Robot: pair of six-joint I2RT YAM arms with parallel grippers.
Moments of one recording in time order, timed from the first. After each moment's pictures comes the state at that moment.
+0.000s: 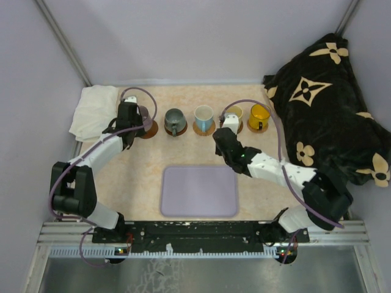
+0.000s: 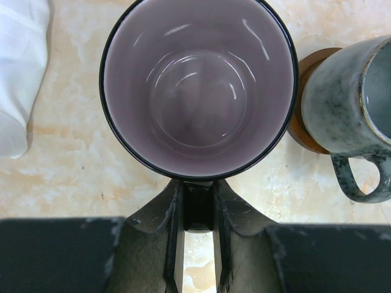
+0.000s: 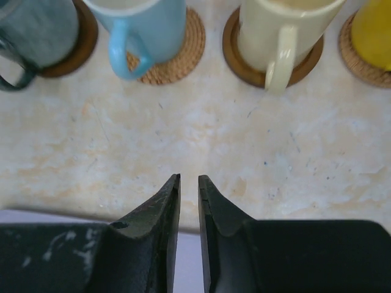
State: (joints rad) left arm -0.22 1.51 1.00 -0.17 -0.24 -0.26; right arm 0.78 1.45 0.86 -0.07 0.51 0.46
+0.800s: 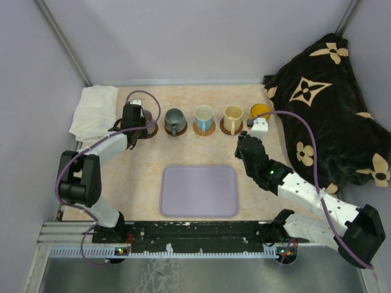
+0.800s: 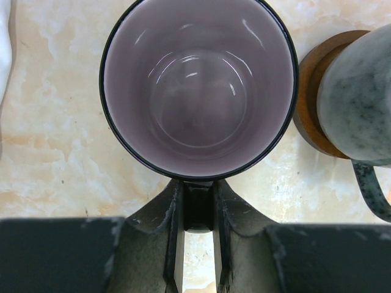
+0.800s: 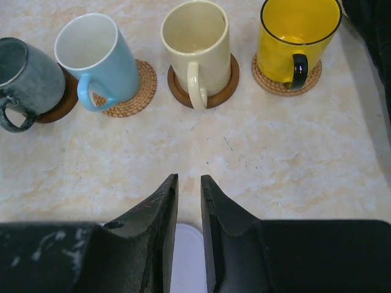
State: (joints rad) left arm -0.22 1.63 1.00 -0.09 -0.21 -0.23; right arm 0.75 0.98 0.69 -0.14 0.66 0.45
